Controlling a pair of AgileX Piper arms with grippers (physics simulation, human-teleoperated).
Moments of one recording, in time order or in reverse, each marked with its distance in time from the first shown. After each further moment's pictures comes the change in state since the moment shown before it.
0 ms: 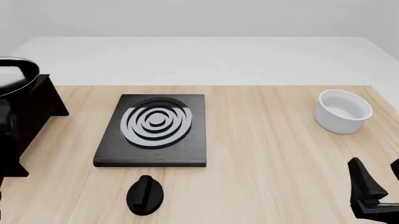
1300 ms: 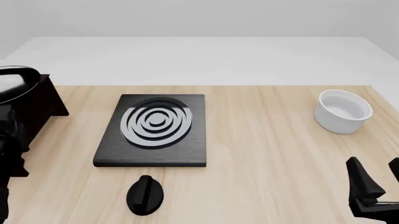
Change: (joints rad) left arm 0.027 0.169 -0.006 -0.135 -0.045; right arm 0.005 0.030 0.001 -0.022 -0.013
